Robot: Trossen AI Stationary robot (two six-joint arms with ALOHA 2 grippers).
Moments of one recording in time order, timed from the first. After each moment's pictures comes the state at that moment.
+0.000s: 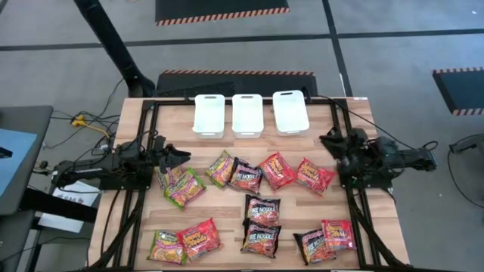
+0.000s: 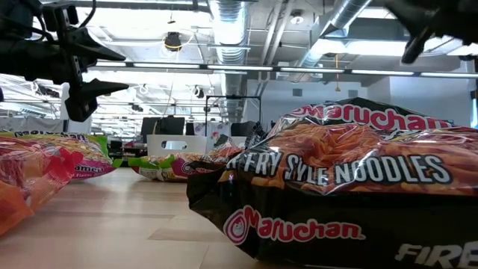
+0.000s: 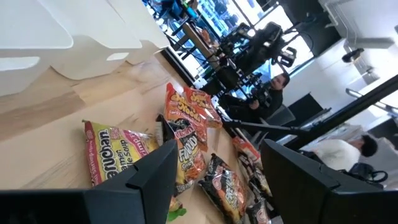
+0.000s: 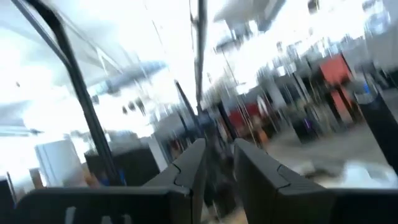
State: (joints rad) left arm 0.13 0.01 0.01 0.03 -0.03 -0.87; right arm 0.08 0.02 0.09 0.46 0.24 0.34
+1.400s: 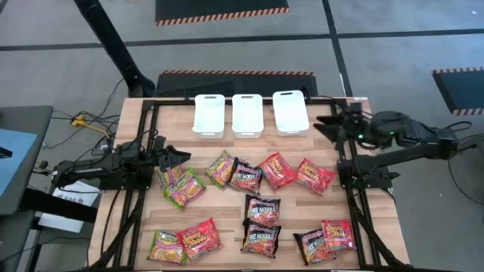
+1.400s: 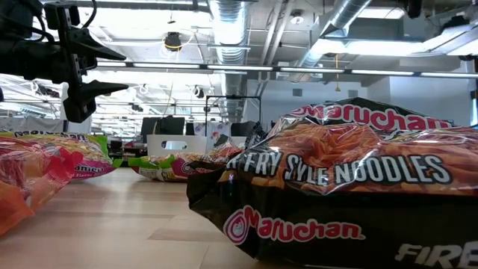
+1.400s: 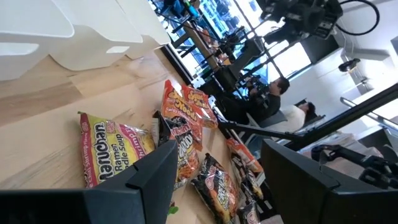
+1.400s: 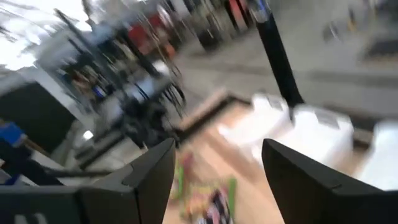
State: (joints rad) left arm 0.13 0.01 0.01 0.03 -0.03 -0.93; right arm 0.08 0.59 0.93 -0.53 0.47 0.63
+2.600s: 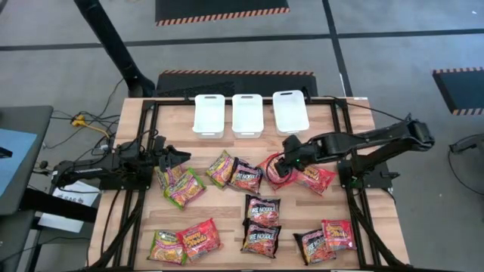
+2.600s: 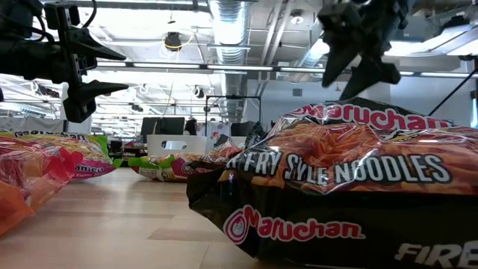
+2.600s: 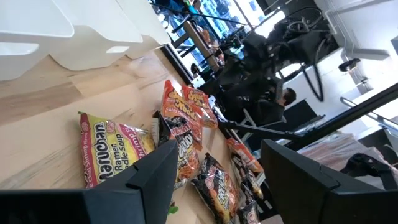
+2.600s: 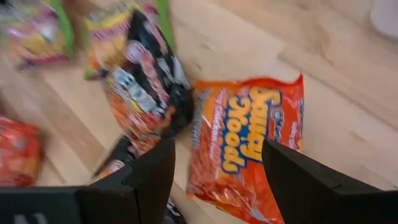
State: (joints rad) left arm 0.13 0.01 0.01 0.03 -0.03 -0.93; right arm 0.08 1.29 0.94 -0.64 0.20 1.00
